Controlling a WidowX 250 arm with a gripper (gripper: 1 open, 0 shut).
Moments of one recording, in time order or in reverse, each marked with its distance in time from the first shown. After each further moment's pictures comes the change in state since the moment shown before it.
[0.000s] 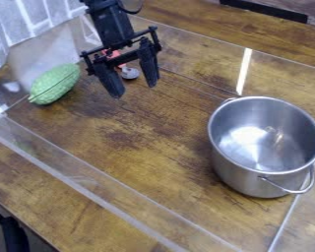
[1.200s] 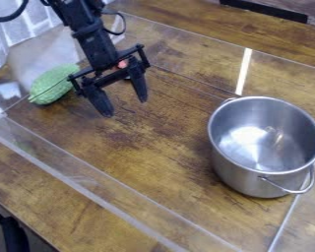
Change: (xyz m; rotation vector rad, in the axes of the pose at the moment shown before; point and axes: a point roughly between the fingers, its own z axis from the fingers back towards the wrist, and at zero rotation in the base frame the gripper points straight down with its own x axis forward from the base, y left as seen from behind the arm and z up) arm -0.001 0.018 -0.016 -0.038 -0.098 0.228
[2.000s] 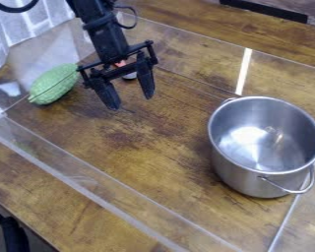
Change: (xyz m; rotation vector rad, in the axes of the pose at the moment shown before) arm 0.005 -0.006 -0.001 0.037 0.030 -0.128
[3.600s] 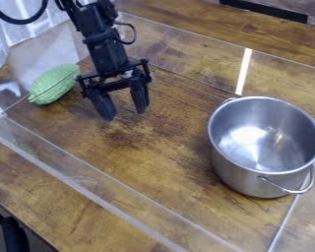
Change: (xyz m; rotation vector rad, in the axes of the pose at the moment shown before) arm -0.005 0.017 -0.013 0.042 0.074 -0.156
